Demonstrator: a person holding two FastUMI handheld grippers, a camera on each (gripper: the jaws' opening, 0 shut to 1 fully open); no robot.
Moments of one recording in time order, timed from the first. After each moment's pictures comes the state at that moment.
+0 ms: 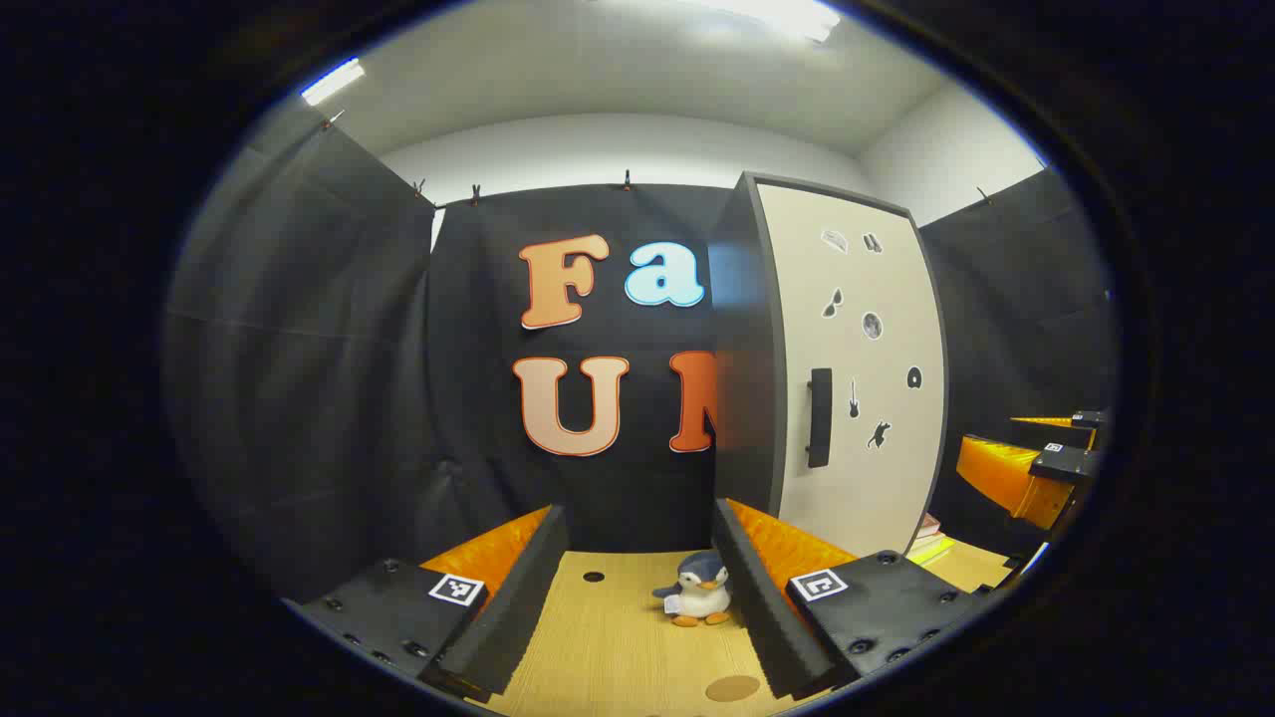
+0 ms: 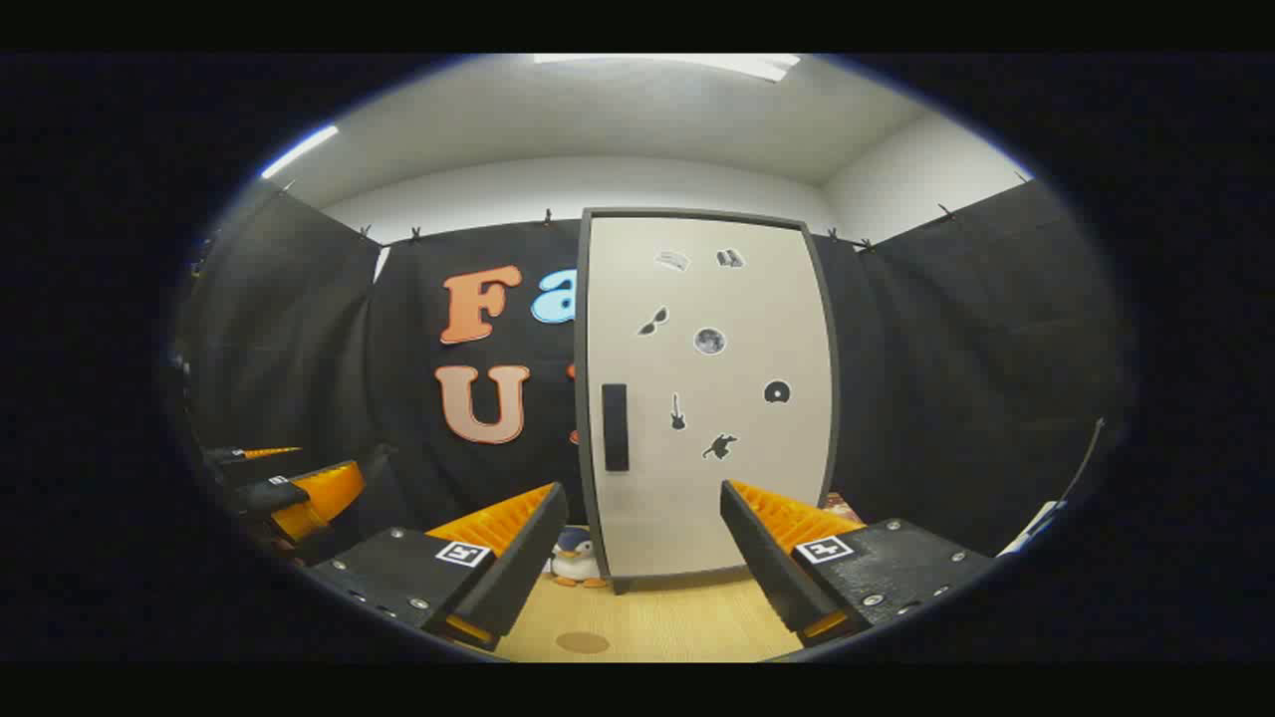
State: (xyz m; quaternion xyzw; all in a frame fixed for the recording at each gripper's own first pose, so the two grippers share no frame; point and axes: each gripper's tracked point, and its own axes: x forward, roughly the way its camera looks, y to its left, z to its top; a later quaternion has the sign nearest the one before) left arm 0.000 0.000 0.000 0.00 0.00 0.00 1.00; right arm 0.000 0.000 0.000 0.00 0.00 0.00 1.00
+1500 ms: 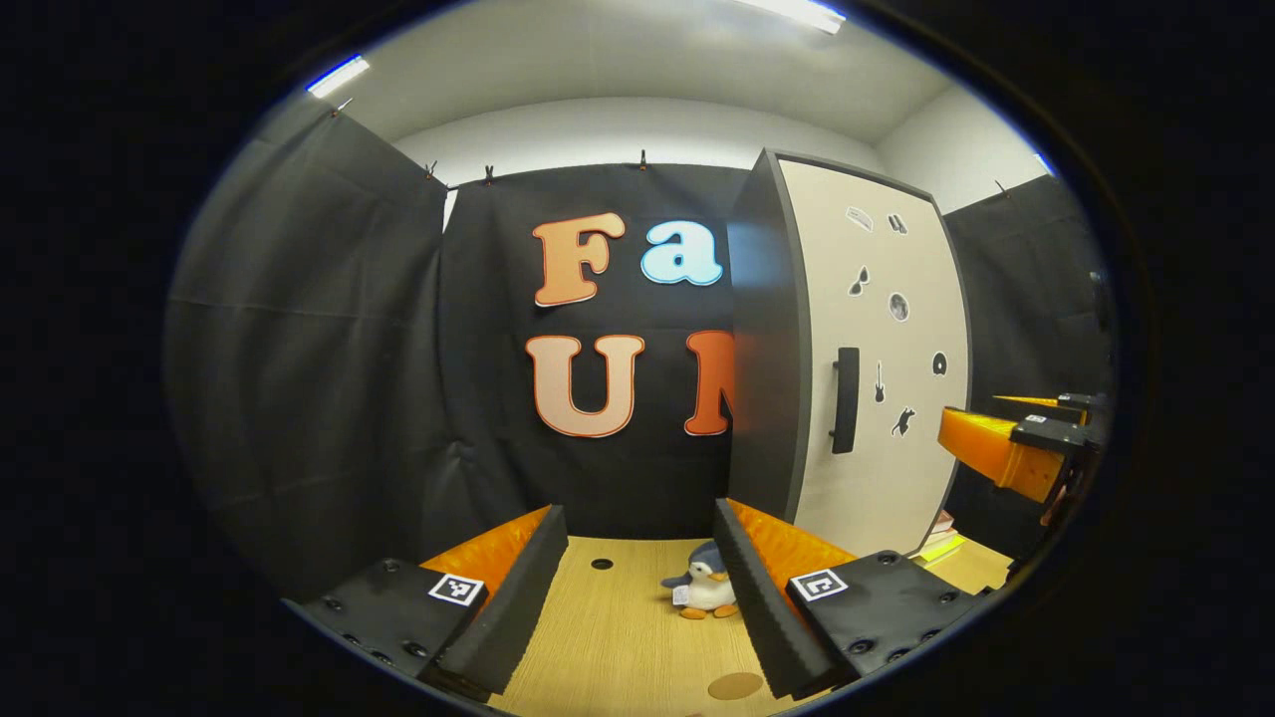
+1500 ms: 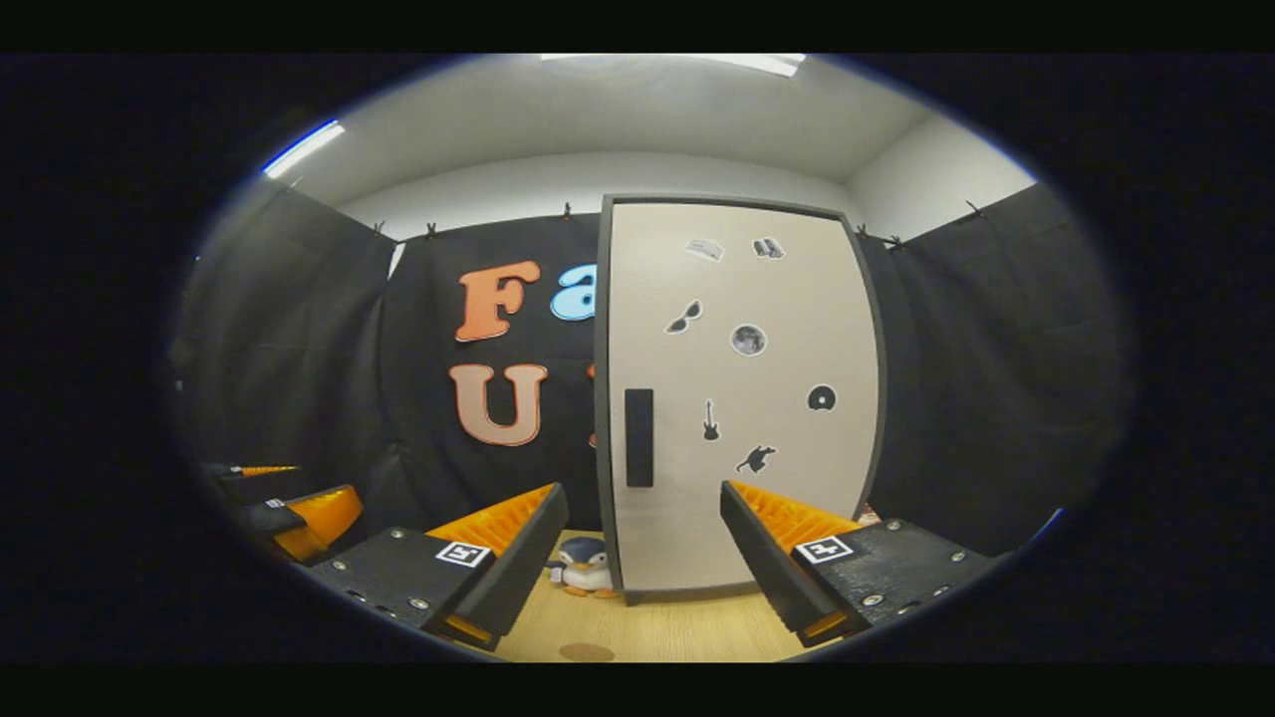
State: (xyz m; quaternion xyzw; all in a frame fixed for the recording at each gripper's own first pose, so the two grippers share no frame) left arm 0.020 0.006 -0.028 -0.01 0.03 0.02 1.00; right arm 0.074 0.022 0.006 0.00 0.00 0.04 1.00
